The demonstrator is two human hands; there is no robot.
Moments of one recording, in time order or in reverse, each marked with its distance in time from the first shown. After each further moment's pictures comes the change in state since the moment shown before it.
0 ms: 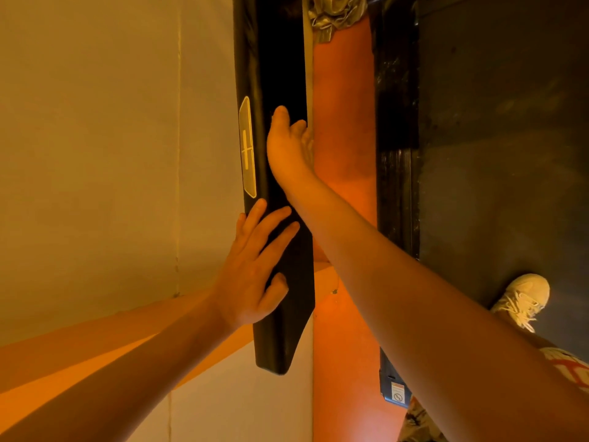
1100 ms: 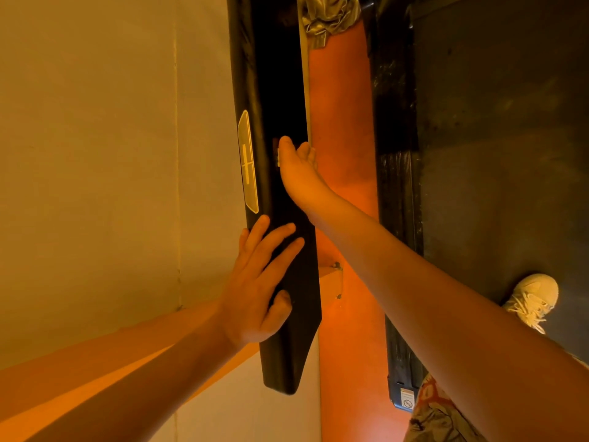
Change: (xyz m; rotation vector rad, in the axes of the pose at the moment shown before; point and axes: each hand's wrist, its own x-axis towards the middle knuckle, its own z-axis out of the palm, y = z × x) left_hand -0.003 -0.007 0.005 -0.047 0.032 0.006; right_hand 0.007 0.024 -0.013 -0.071 -0.115 0.039
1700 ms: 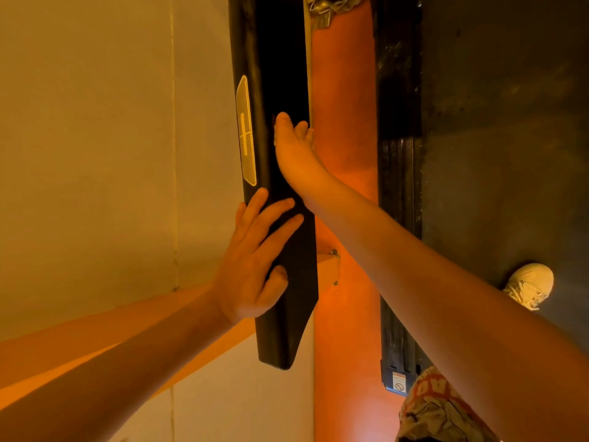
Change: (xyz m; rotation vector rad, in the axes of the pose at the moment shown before) left_hand 0.001 0.000 -0.001 0.027 0.013 0.034; right_hand -0.004 0.004 0.012 0.013 0.046 -0.005
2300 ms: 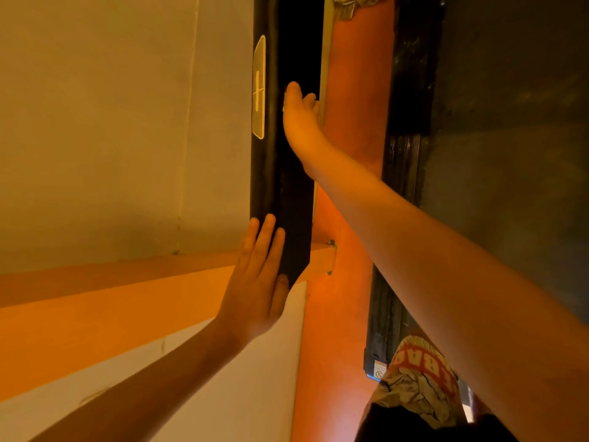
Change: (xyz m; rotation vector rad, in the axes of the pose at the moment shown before) left_hand -0.095 0.074 0.034 0.098 -0.016 -0.298; right_hand -0.026 -0.004 -0.007 -0.015 -0.017 -0.018
